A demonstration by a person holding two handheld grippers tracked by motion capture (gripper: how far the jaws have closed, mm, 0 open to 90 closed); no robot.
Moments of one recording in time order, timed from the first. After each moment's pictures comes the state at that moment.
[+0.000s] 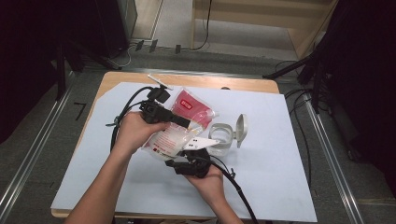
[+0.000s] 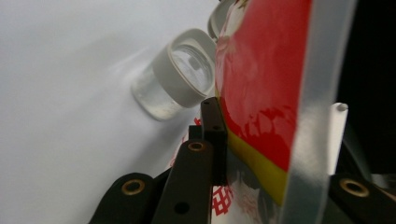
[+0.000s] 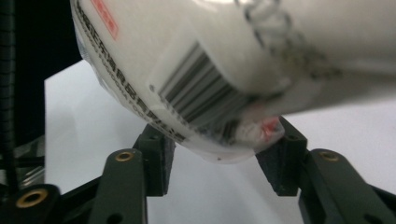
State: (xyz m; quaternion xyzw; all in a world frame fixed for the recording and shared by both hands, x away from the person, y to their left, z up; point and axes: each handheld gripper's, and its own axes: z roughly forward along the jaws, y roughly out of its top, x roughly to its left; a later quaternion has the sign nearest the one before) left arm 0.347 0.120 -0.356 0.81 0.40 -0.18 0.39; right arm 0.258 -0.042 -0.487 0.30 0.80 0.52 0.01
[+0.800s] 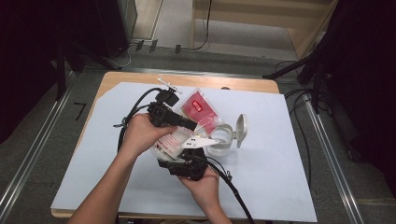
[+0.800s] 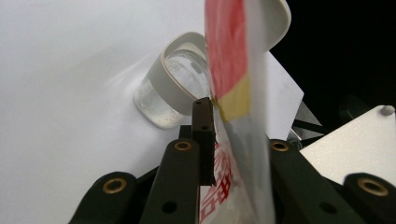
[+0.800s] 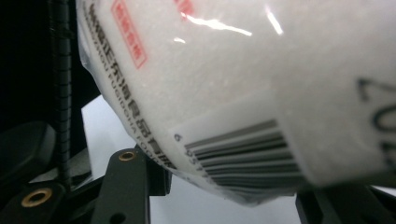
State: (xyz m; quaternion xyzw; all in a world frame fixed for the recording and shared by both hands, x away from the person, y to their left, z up) left arm 0.340 0.100 -0.352 0.84 0.37 -0.13 0.38; right arm 0.246 -0.034 -0.467 0.33 0.77 0.54 -0.04
